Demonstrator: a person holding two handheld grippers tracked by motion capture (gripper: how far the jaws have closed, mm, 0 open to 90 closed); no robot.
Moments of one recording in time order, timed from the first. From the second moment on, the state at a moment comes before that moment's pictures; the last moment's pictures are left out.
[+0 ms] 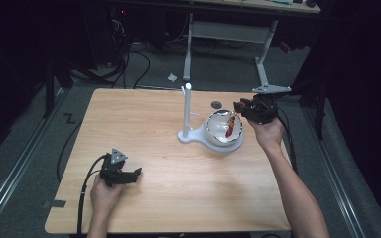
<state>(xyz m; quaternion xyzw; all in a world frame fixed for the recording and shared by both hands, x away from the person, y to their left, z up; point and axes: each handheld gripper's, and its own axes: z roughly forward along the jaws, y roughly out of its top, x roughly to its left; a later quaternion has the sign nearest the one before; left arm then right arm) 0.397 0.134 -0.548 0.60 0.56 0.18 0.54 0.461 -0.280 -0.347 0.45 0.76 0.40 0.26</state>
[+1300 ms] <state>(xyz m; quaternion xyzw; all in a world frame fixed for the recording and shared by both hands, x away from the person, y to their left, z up) 0.397 0.134 -0.548 0.60 0.56 0.18 0.54 0.483 -0.266 -0.405 0.48 0.76 0.39 0.20</state>
